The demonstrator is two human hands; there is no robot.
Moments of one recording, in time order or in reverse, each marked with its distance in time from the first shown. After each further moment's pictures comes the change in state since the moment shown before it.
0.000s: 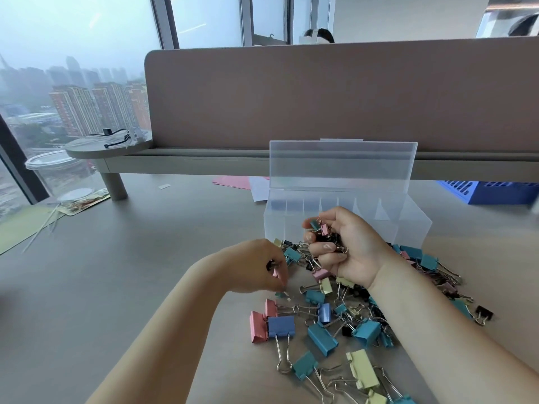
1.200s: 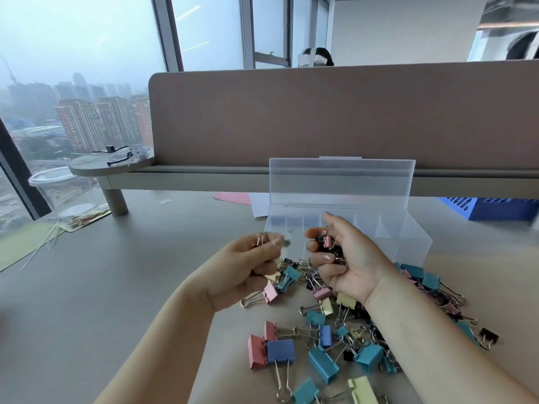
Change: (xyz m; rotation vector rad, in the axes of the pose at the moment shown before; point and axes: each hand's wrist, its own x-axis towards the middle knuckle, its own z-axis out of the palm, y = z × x) left_hand -0.008 0.002 -0.008 -1.380 0.069 0.043; right_hand 0.001 -0.006 0.008 0.064 0.103 -0.056
